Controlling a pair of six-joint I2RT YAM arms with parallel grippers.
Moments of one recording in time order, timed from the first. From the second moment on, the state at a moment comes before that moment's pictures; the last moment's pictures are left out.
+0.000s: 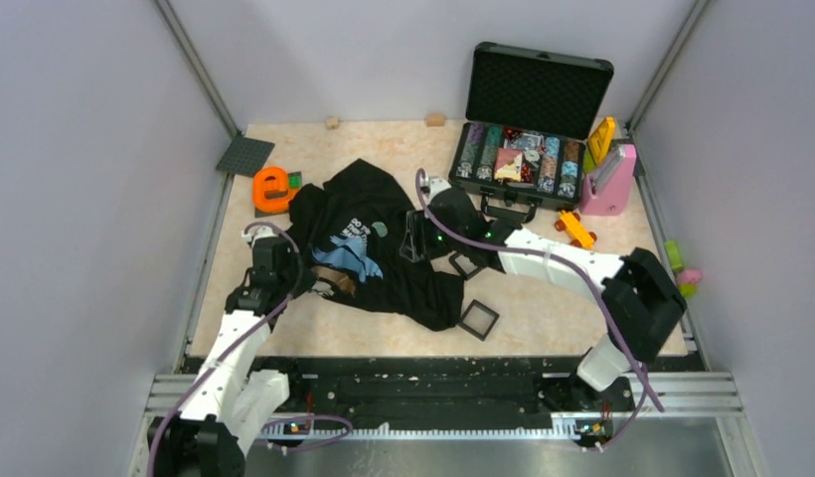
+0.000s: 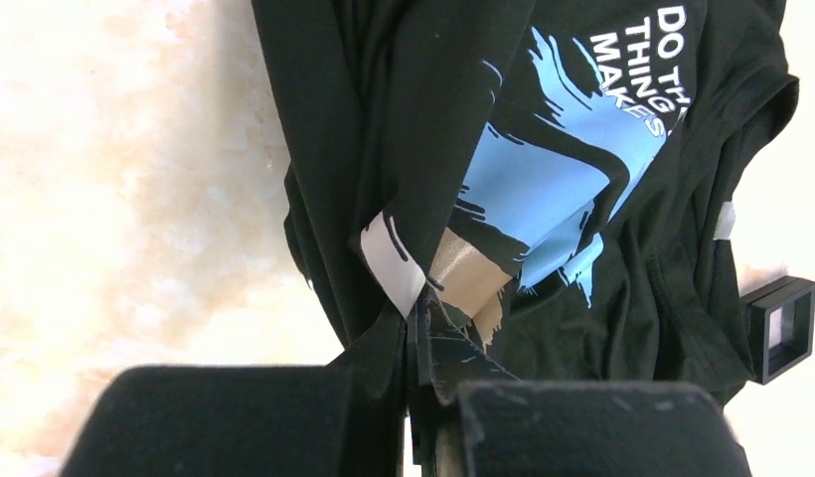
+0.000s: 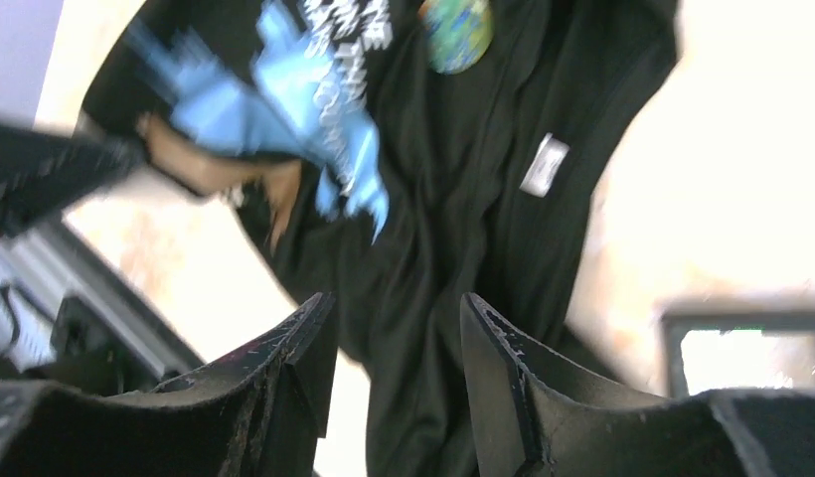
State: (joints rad) left arm -0.08 0.86 0.53 -0.46 -0.03 -0.65; right arm 0.86 1.56 1.09 -0.18 -0.06 0.51
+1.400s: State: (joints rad) left arm -0.09 0.67 0.57 -0.61 -0.28 -0.74; right arm 0.79 1.58 0.92 0.12 0.07 0.65
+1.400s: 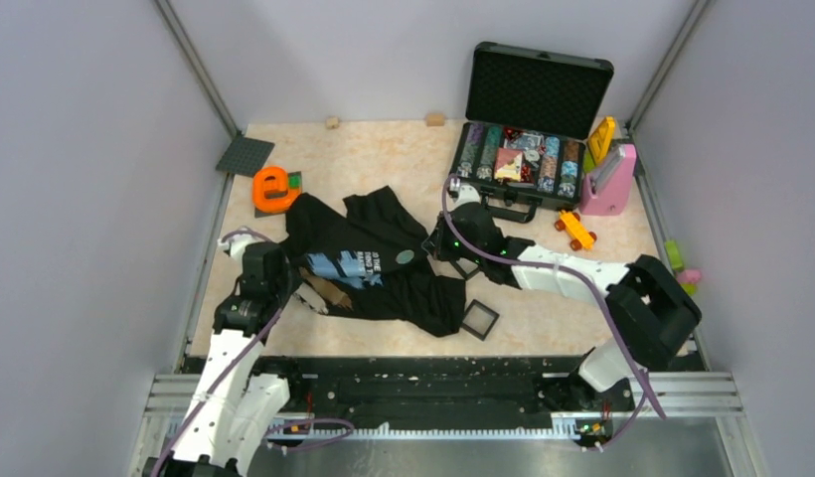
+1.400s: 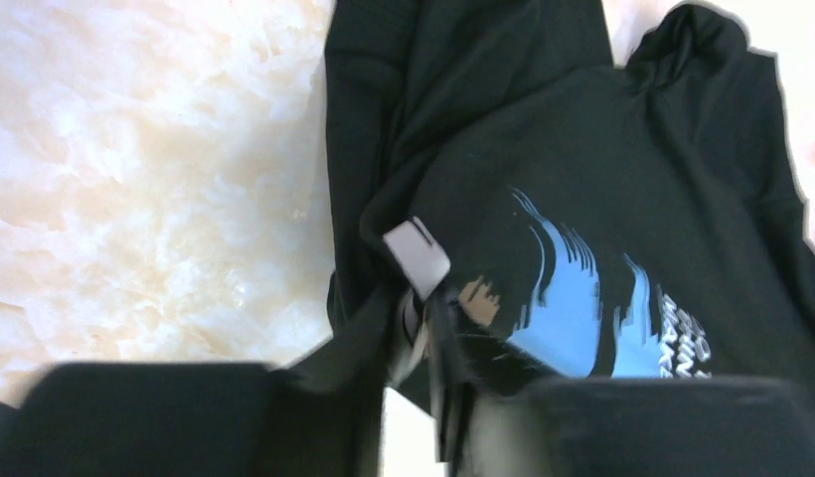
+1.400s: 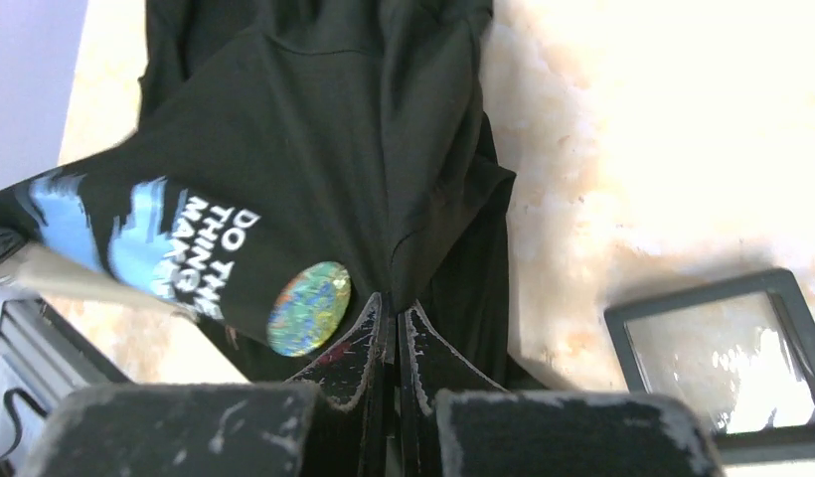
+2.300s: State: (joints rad) left arm -0.54 0.88 0.49 0.09 0.25 -0.35; right arm 0.78 1.49 0.98 0.07 -0.25 0.63
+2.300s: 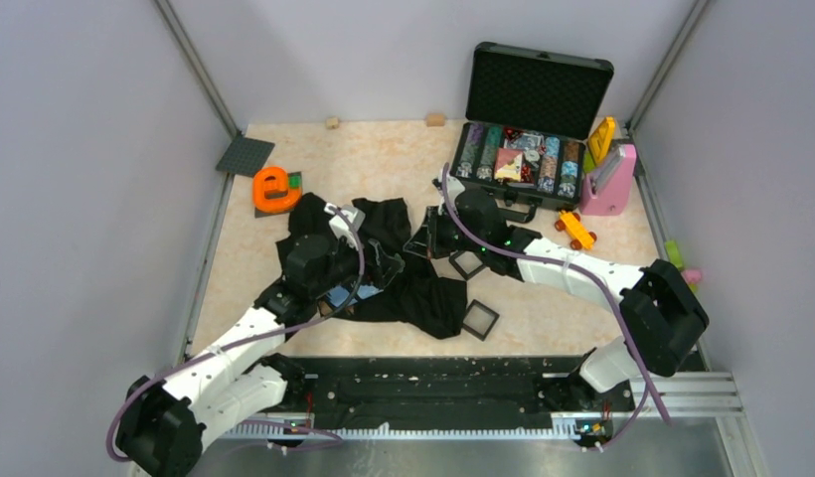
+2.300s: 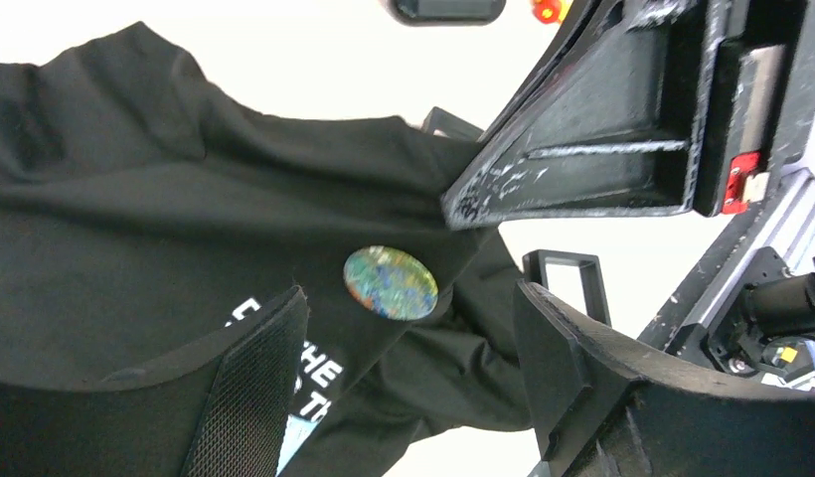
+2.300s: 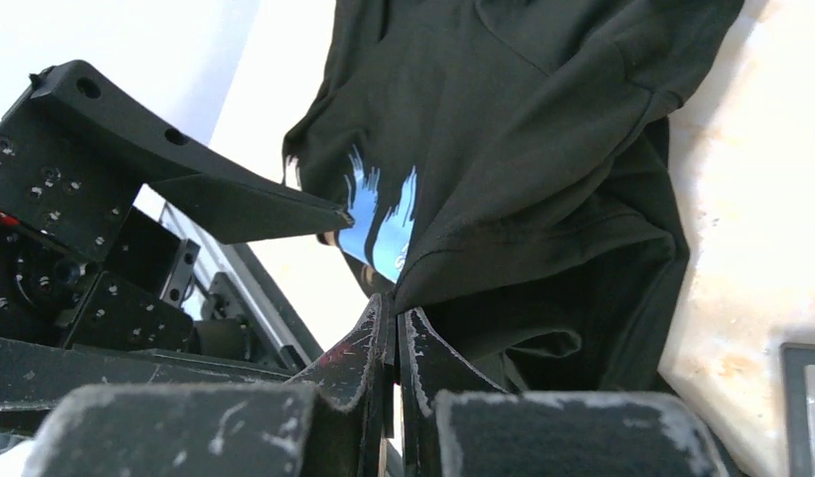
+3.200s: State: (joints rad) left arm -0.54 1.09 0.60 0.04 0.23 -0.42; right arm 0.78 1.49 0.98 0.08 -0.30 0.70
